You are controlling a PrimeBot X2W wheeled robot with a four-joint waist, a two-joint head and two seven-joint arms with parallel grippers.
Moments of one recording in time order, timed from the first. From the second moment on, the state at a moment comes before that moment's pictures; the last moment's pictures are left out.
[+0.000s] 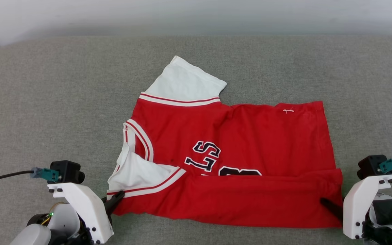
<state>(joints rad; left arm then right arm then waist) -0.14 0.63 -0.43 -0.08 -1.06 0.19 0.49 -0.12 -0.31 0.07 0.15 0.51 0.13 0.81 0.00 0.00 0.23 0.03</state>
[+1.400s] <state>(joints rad) -0.08 0.59 -0.39 0.04 -0.97 0.22 0.24 0.07 -0.22 0.04 0.01 0.33 0.13 0.28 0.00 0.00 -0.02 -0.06</state>
